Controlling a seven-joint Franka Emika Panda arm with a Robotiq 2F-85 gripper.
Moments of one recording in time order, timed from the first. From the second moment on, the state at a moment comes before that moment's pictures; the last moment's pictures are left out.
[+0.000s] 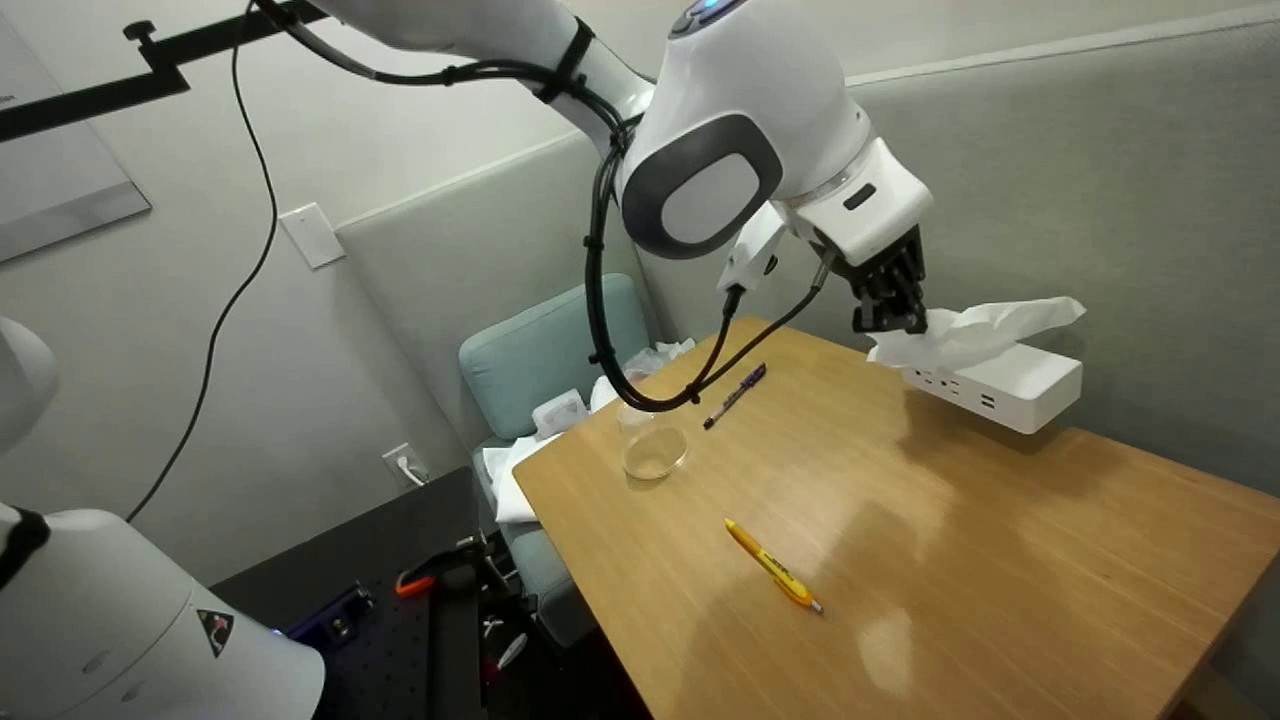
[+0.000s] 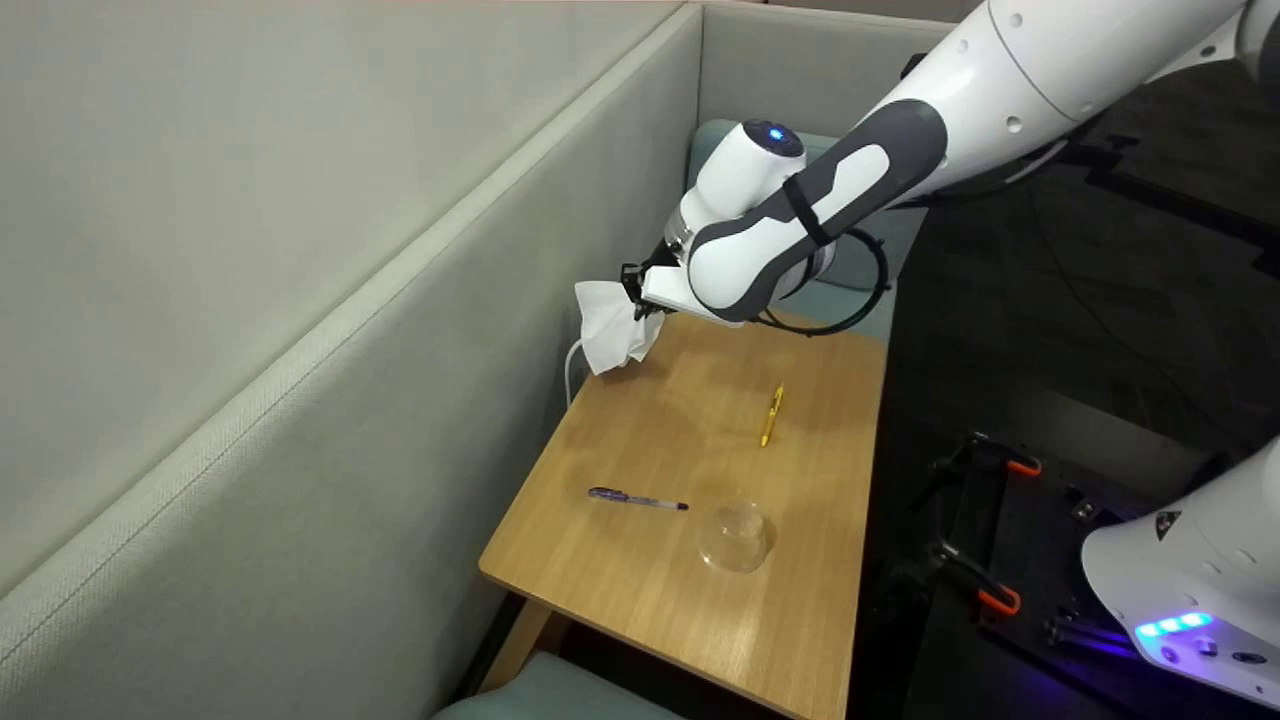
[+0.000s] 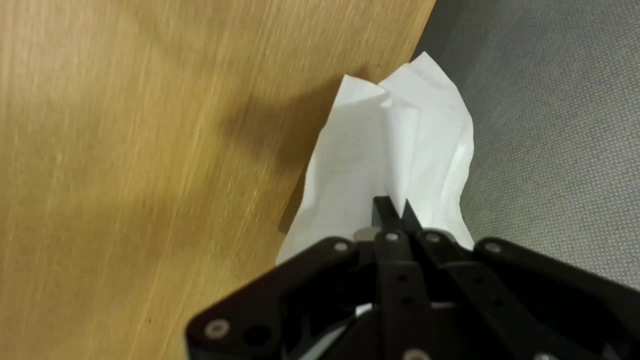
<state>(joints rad) 0.03 0.57 -0.02 -2.00 0.33 3.02 0.72</state>
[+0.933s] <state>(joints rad) -0.02 0.70 -0.02 -1.85 0.37 2.87 0.73</state>
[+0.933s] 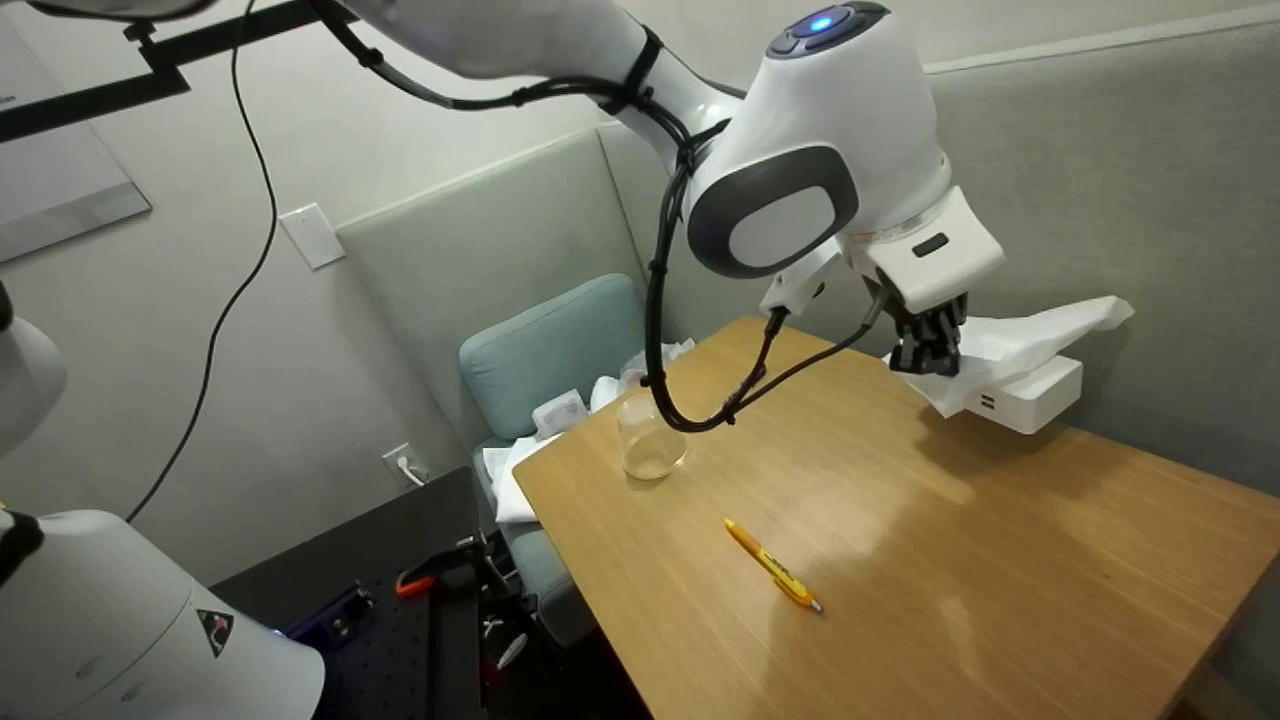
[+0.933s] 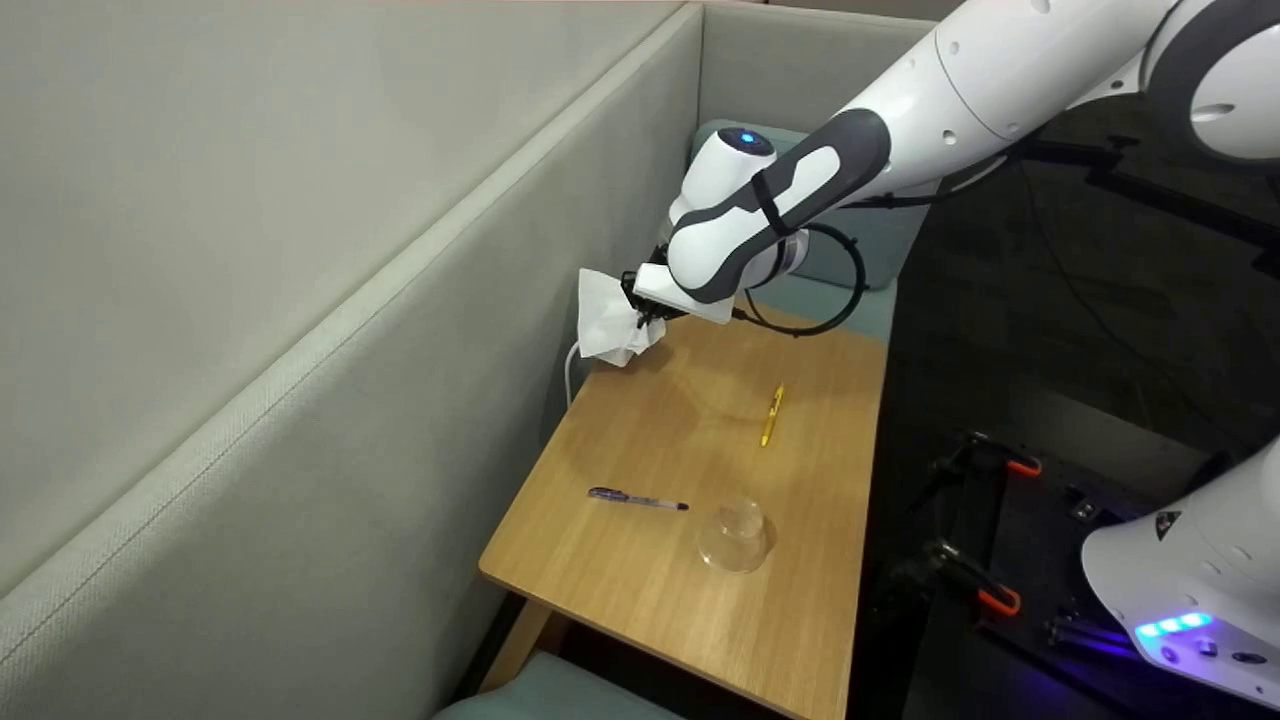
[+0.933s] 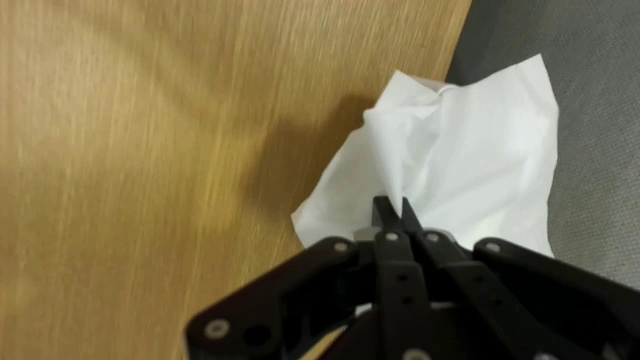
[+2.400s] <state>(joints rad) -0.10 0.65 0.11 -1.80 0.45 2.60 0.58</state>
